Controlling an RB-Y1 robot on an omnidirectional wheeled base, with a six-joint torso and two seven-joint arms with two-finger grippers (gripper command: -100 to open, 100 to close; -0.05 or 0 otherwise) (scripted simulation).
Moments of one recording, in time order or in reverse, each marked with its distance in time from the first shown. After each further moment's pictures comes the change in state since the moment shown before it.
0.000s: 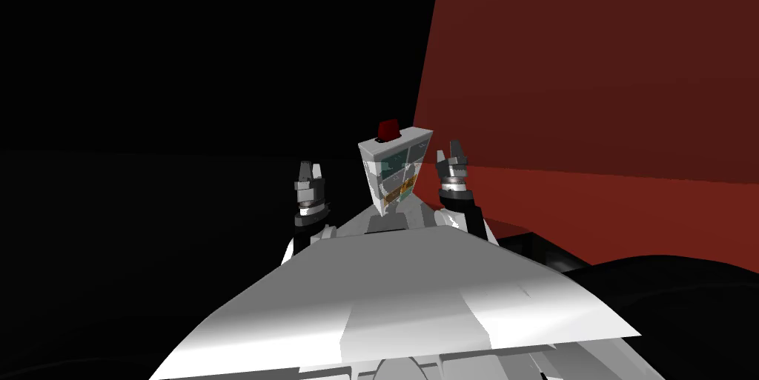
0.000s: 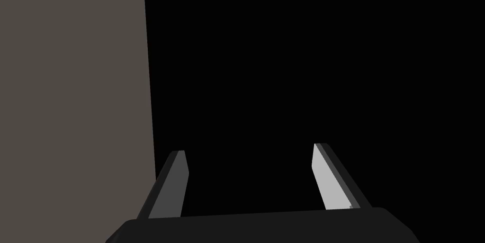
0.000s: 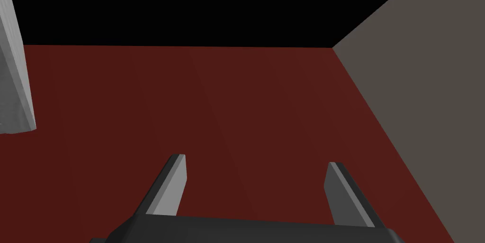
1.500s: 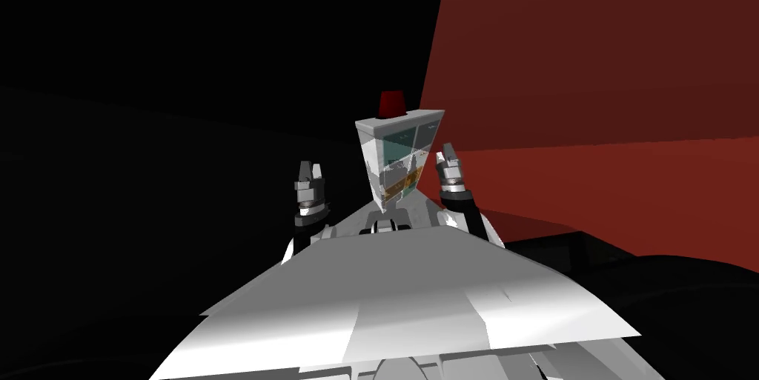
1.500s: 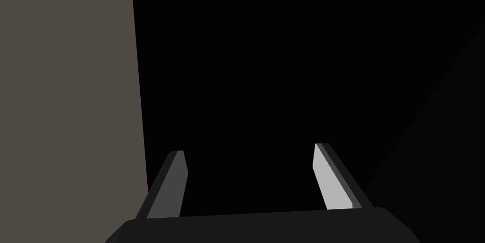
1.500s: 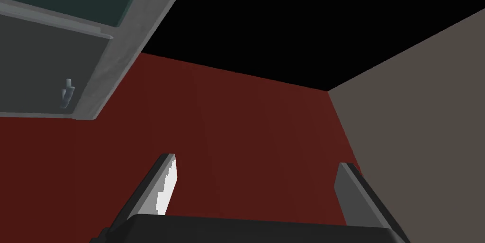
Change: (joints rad) left arm 0.000 0.000 0.000 0.000 0.000 0.000 0.000; right arm -0.009 -0.080 -0.025 0.050 0.062 -0.034 0.111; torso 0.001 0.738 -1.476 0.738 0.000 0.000
